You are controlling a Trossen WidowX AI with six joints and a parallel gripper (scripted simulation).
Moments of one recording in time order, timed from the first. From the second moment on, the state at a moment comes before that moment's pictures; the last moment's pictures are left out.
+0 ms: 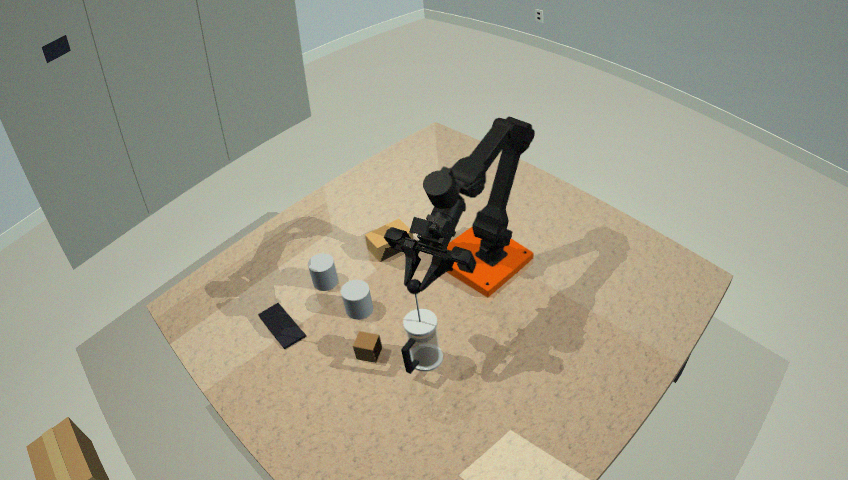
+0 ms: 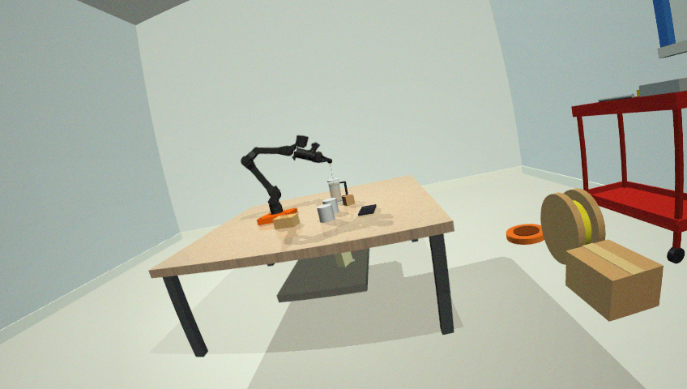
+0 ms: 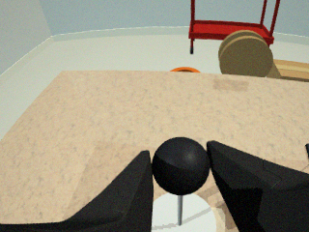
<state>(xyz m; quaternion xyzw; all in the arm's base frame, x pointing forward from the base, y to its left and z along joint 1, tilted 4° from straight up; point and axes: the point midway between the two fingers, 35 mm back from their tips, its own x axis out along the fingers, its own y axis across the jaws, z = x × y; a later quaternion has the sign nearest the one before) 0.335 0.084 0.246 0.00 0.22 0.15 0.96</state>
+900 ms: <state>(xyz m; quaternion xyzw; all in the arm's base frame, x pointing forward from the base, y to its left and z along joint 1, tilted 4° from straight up) 0.342 0.089 0.208 0.00 0.21 0.15 0.97</state>
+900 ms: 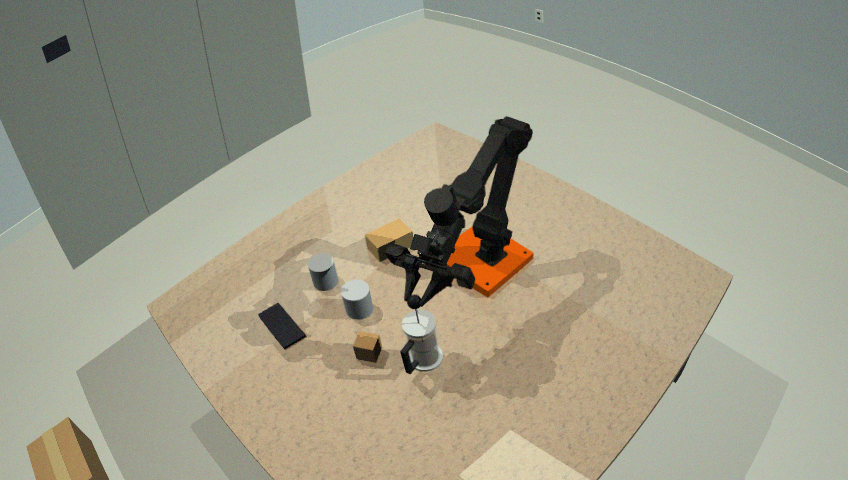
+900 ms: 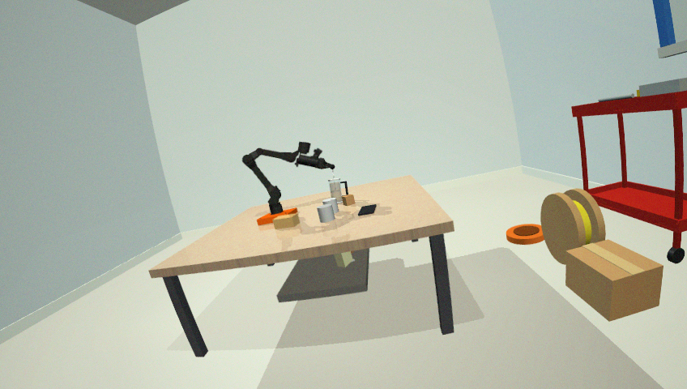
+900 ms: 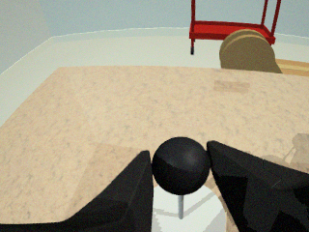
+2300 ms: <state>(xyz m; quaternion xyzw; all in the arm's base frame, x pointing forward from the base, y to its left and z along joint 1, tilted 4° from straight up) 0.353 0.095 0.177 -0.01 0.23 0.15 0.96</state>
